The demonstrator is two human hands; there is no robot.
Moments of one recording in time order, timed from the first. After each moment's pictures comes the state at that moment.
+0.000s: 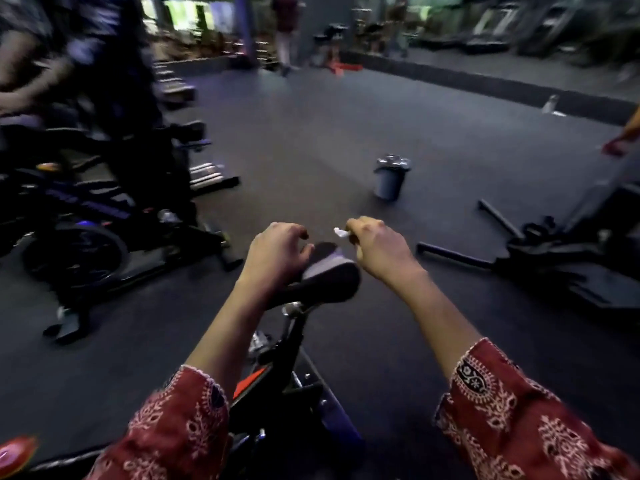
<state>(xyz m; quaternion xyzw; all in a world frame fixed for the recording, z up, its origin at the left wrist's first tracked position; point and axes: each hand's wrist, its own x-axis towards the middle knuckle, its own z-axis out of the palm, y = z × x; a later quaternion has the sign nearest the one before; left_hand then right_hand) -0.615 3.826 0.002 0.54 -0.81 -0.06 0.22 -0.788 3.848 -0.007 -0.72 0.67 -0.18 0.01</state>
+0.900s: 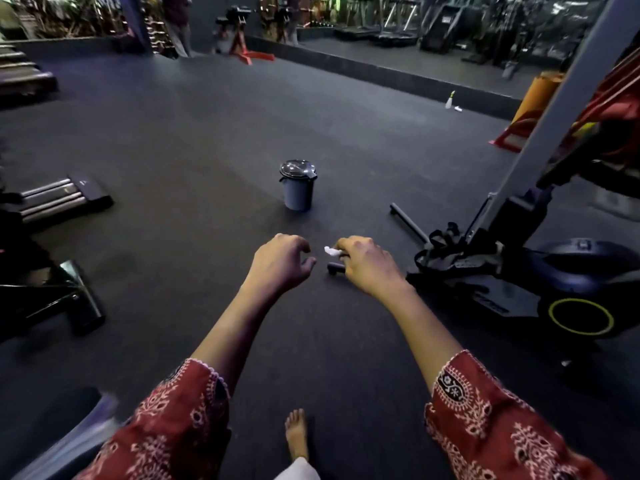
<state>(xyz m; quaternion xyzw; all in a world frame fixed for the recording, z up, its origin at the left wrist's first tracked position) -1.055 3.603 -0.053 0.44 -0.88 -0.11 0.15 -1.207 3.671 -0.055 -0.63 0.76 -0.14 0.06</state>
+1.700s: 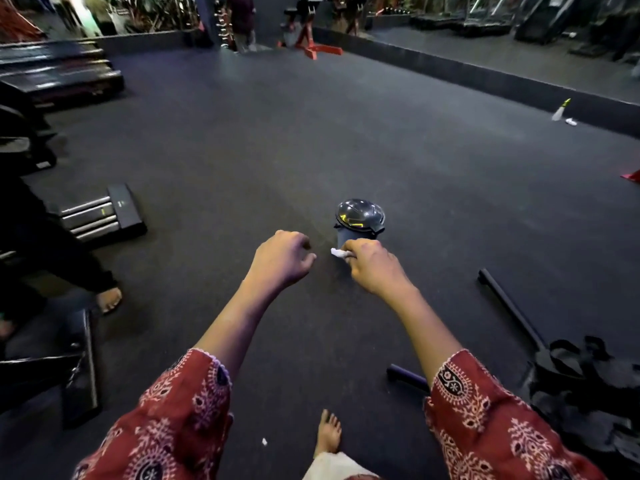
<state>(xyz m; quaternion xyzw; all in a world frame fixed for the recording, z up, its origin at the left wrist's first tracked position) -1.170 3.011 -0.073 0.54 -0.83 -0.10 0.13 -1.337 3.056 -0.088 -0.67 0.71 -0.15 0.11</state>
